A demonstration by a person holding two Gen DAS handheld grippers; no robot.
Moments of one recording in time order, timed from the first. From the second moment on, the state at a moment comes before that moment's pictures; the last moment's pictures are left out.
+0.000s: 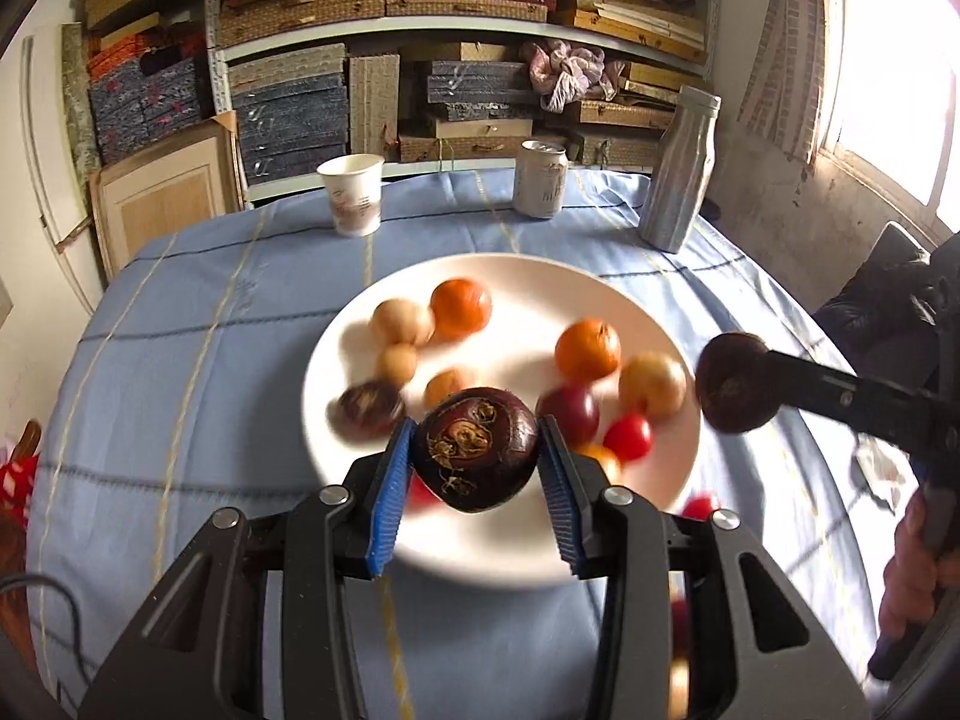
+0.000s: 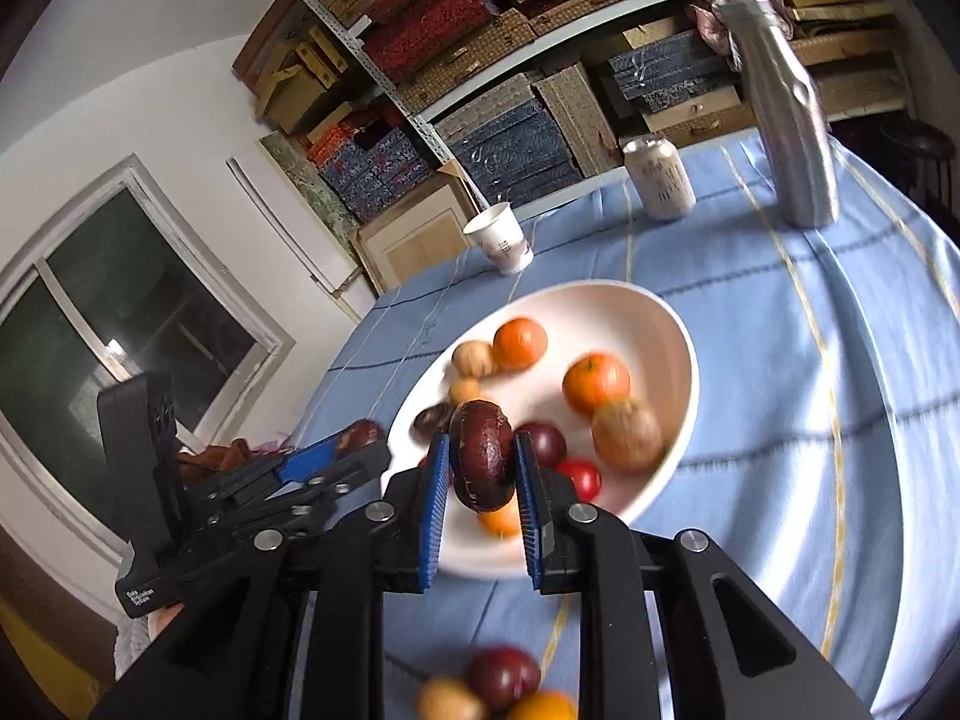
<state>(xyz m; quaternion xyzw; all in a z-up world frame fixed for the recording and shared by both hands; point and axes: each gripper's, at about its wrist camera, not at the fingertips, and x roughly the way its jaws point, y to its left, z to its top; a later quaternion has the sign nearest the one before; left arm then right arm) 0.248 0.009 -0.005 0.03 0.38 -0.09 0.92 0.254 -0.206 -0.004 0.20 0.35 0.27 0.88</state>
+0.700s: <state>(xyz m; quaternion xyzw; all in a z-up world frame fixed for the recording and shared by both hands) 0.344 -0.025 -0.048 0.03 0.42 -0.12 0.90 0.381 -0.175 -0.047 0.16 0.38 0.20 0.89</state>
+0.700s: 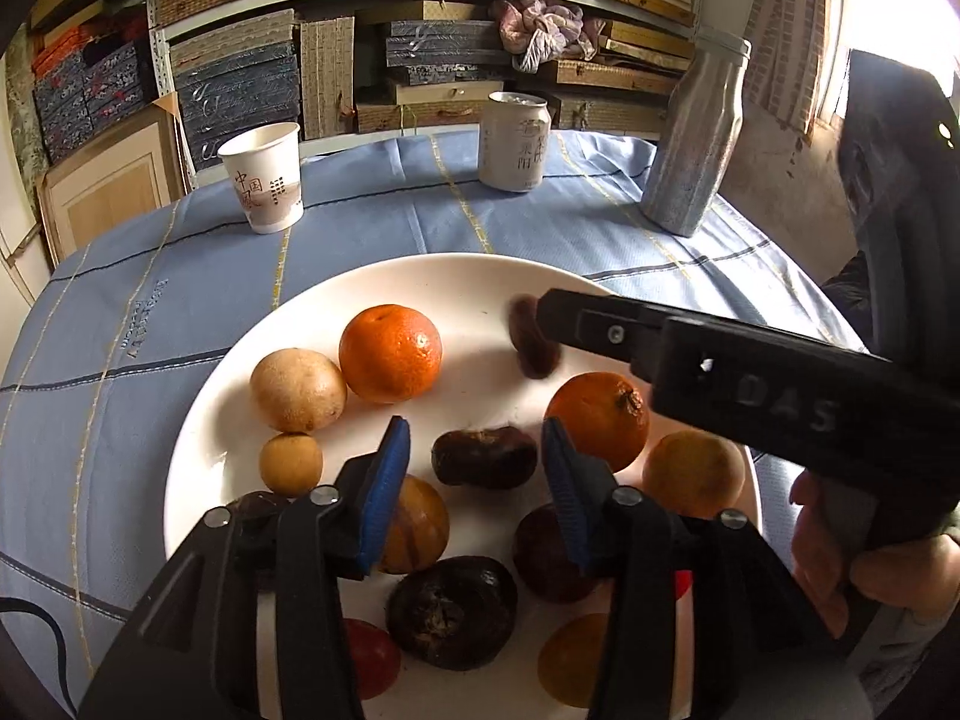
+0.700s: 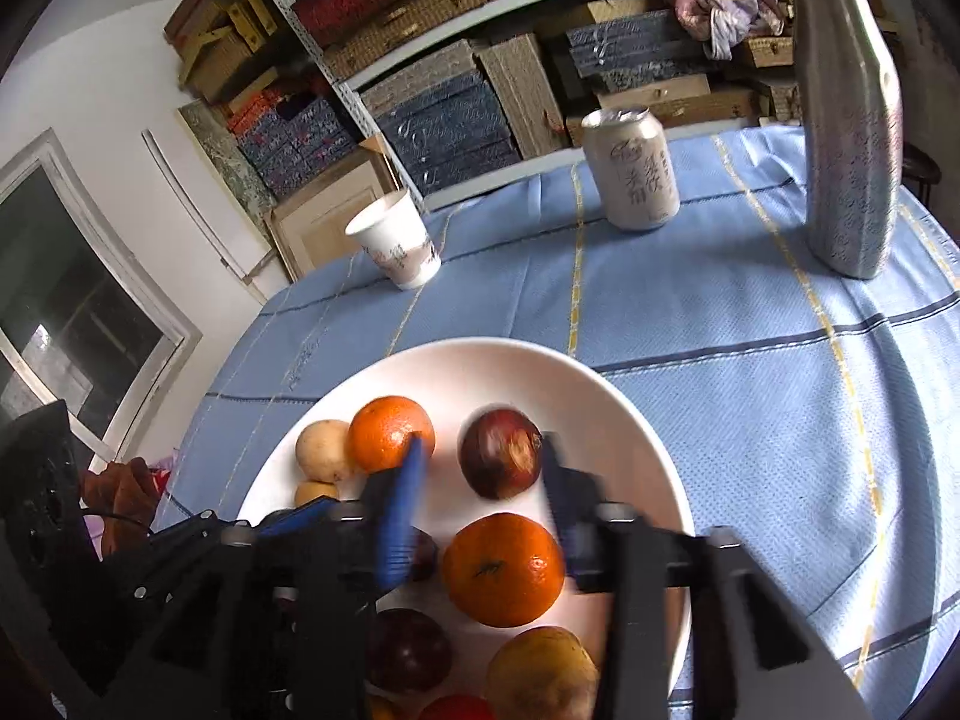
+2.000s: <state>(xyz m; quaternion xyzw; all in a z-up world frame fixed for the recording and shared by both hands) 0.123 -0.025 -0.057 0.06 0.39 -0.17 0.90 0.169 -0.266 -0.023 0.16 0.27 0.17 0.94</state>
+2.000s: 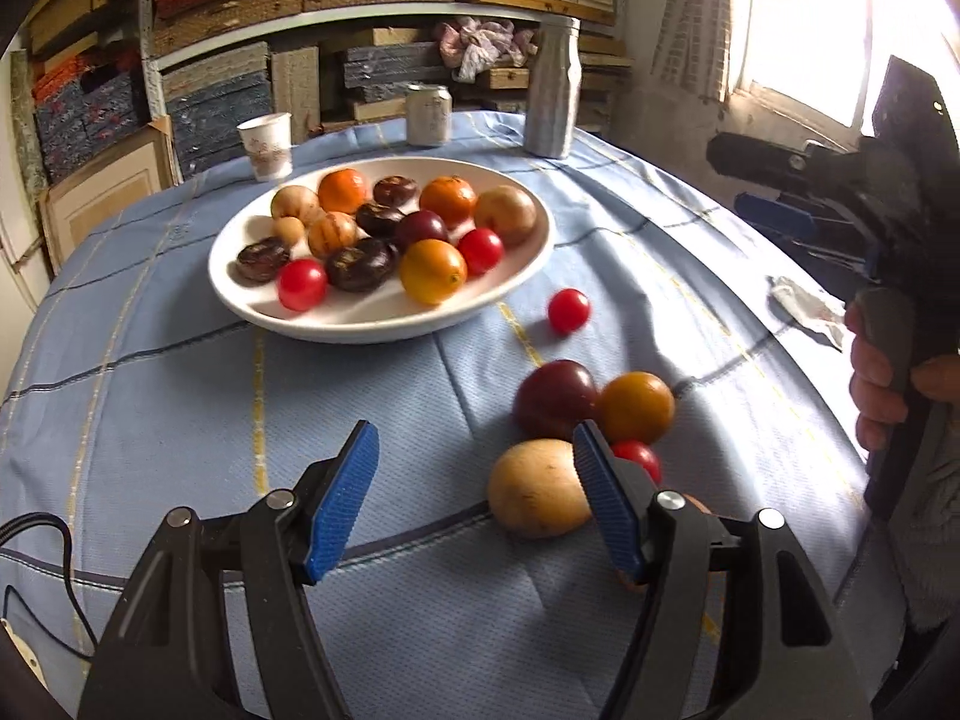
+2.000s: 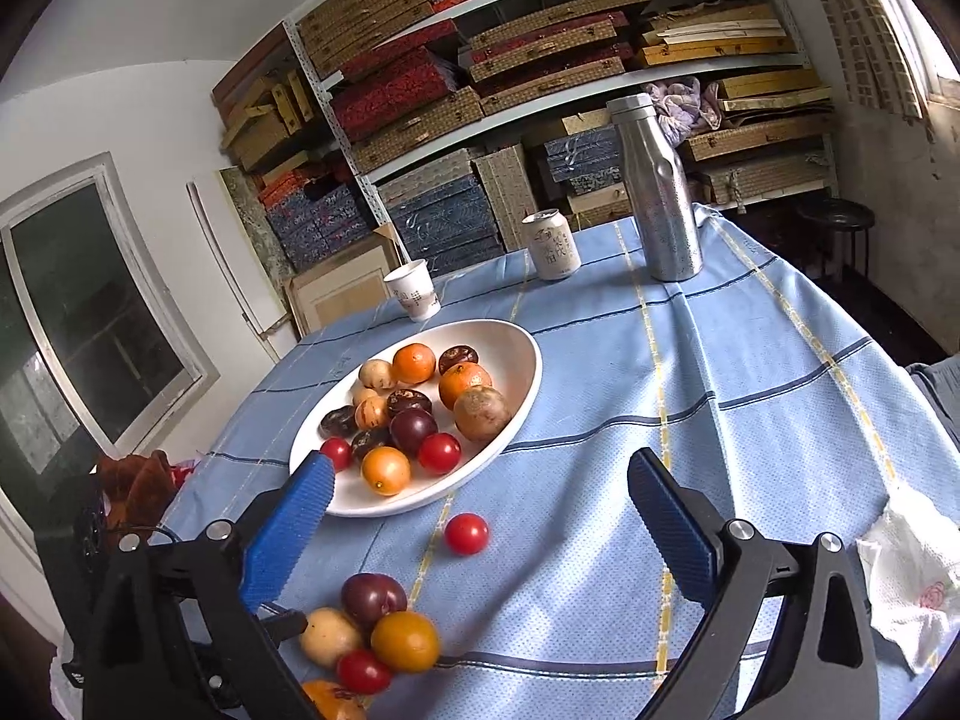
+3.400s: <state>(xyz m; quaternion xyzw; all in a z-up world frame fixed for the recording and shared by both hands) 0.135 -0.005 -0.079 0.07 0.44 -0.16 0.88 0.167 -0.267 -0.018 0.16 0.27 0.17 0.93</state>
